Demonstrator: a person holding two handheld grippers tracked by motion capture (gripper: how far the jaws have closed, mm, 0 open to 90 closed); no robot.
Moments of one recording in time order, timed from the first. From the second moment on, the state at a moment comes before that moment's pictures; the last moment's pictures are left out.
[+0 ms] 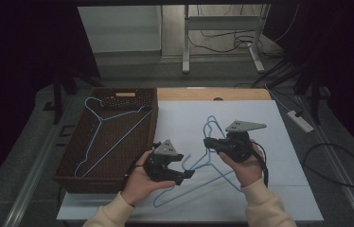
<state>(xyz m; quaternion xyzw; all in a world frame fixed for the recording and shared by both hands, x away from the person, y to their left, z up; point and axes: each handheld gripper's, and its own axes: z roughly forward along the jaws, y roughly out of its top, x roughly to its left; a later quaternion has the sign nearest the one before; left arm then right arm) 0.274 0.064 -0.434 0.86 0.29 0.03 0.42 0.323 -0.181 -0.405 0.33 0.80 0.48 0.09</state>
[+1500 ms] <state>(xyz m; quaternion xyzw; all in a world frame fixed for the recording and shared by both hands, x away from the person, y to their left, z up) 0.279 0.092 -0.409 0.82 0.32 0.04 0.47 0.296 -0.203 -0.378 0.28 0.76 0.56 0.16</state>
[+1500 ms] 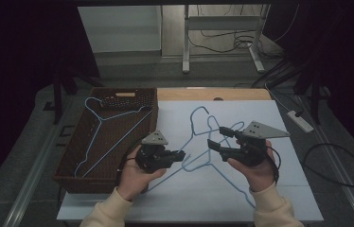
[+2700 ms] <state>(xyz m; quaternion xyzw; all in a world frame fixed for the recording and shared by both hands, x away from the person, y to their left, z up) 0.278 0.195 -0.371 0.74 0.38 0.11 0.54 0.299 -0.252 -0.451 0.35 0.79 0.48 0.15</state>
